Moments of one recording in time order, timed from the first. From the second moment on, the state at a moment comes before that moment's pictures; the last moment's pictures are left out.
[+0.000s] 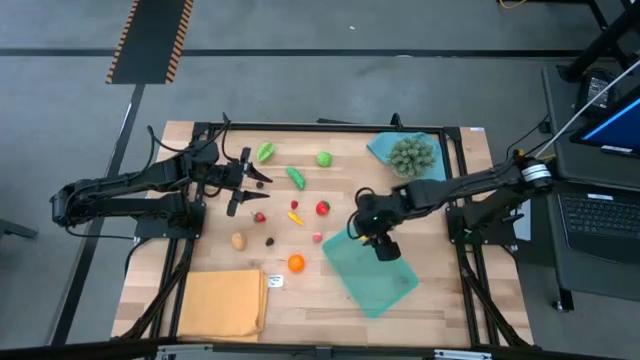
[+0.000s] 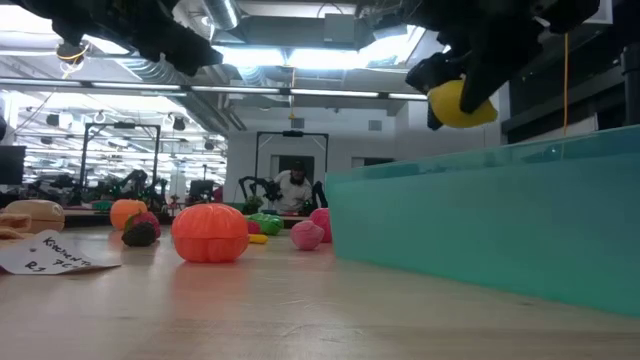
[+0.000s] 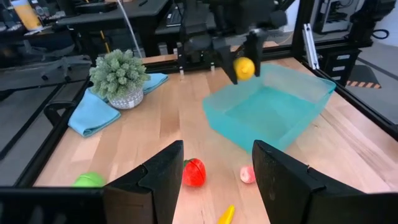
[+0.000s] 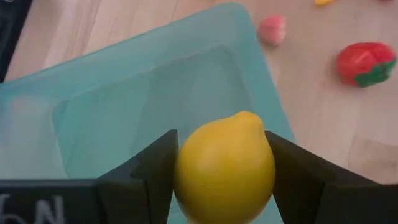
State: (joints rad) left arm 0.37 0.71 0.54 -0.14 0.41 0.23; right arm 0.16 1.51 1.12 -0.70 -0.12 -0.08
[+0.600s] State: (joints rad) left arm 0.37 0.71 0.54 -0.14 0.38 0.18; right arm 0.21 1.67 1.18 -0.79 -0.05 -0.17
